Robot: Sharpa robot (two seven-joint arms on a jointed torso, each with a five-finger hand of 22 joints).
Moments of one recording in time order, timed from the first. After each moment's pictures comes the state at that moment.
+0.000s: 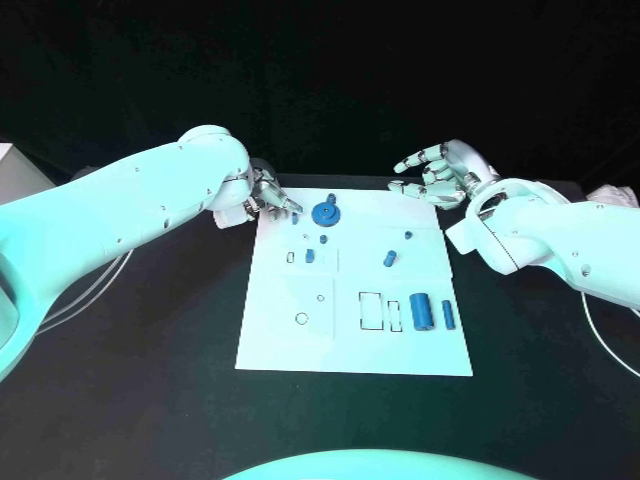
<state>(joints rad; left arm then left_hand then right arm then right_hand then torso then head) 1.39 -0.38 -0.02 0.87 -0.98 0.27 -0.48 1.10 -0.15 0.36 0.29 0.26 0.80 0.11 0.62 0.73 1.07 0.04 0.91 0.53 1.47 -0.03 1.48 1.31 0.11 1.24 0.08 1.28 1.00 1.34 -0.83 -0.15 1.44 -0.77 -0.59 0.07 1.42 -0.17 0.14 0.29 0.29 0.91 0.16 0.13 0.35 1.42 0.08 1.37 1.31 1.47 0.01 1.52 1.31 0.04 1.47 0.11 1.36 1.31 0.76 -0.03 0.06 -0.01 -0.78</state>
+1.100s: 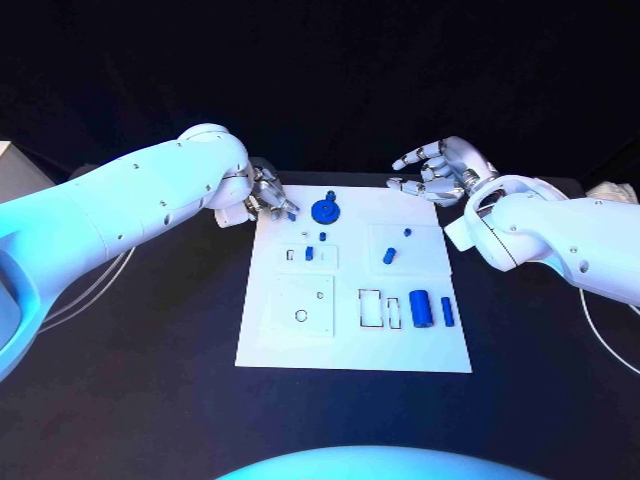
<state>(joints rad) 1.39 -0.37 -0.03 0.85 -0.93 0.29 -0.45 1.29 -0.10 0.49 0.24 0.26 0.83 0.09 0.63 0.70 1.07 0.02 0.92 0.51 1.47 -0.04 1.49 1.31 0.11 1.26 0.07 1.30 1.04 1.34 -0.82 -0.15 1.44 -0.77 -0.59 0.07 1.42 -0.17 0.14 0.29 0.29 0.91 0.16 0.14 0.35 1.42 0.08 1.37 1.31 1.47 0.01 1.52 1.31 0.04 1.47 0.11 1.36 1.31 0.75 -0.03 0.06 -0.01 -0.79</state>
